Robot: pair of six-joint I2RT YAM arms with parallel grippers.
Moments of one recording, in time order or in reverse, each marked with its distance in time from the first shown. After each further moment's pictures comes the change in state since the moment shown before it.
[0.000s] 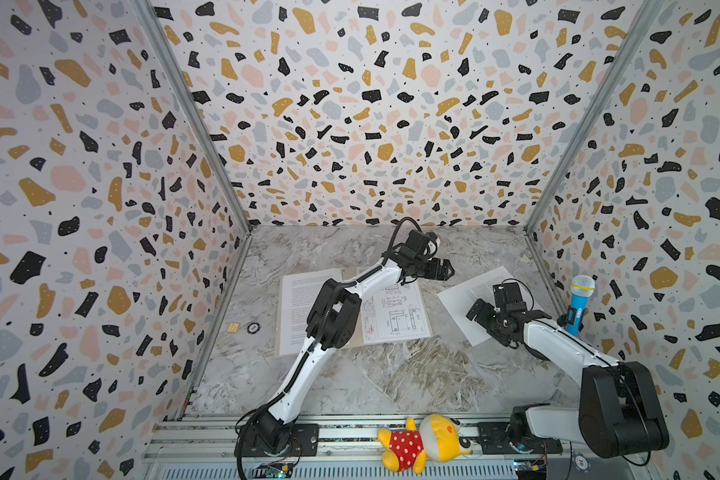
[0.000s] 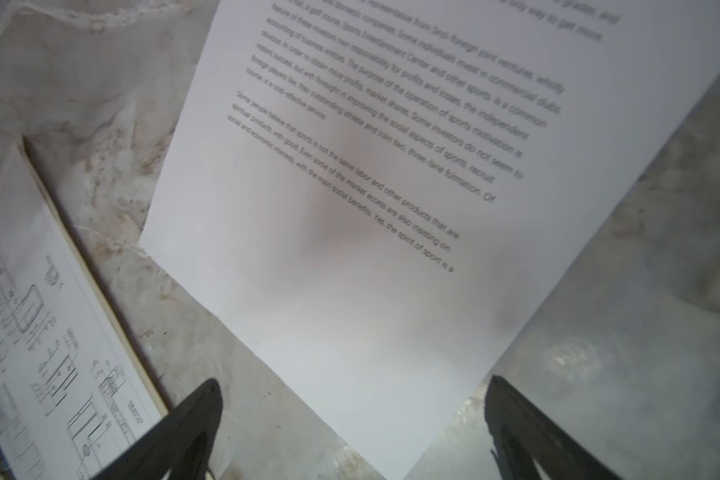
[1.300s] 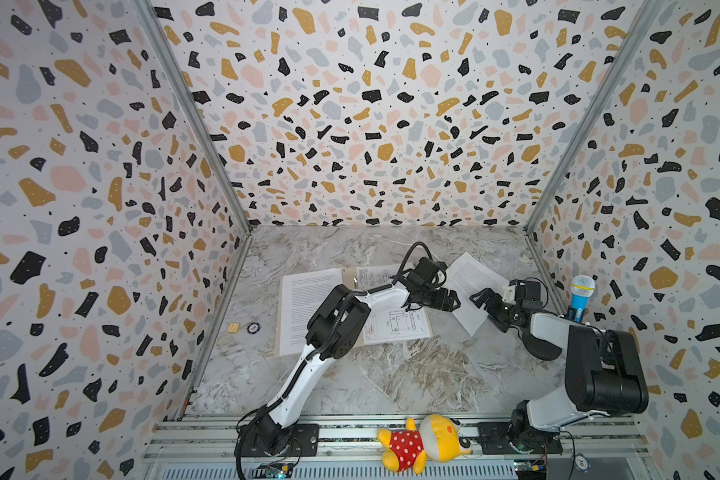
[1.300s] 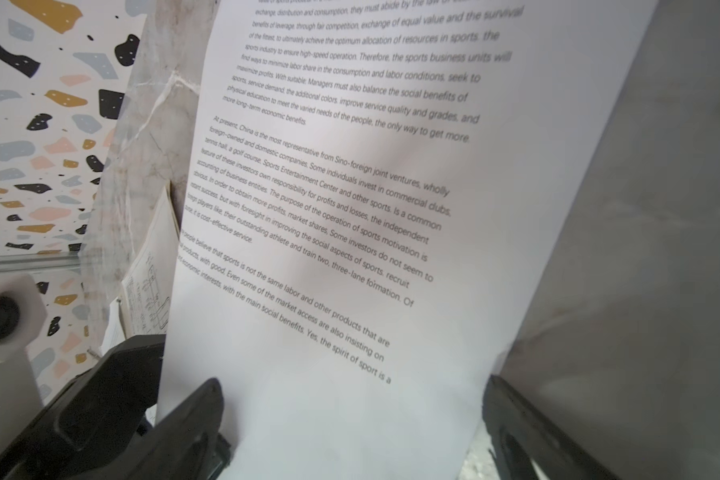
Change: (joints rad) left arm -0.093 -0.133 -0.372 0.179 0.022 -0.067; right arm -0.239 0.229 -0.013 0.411 -0.482 -0.148
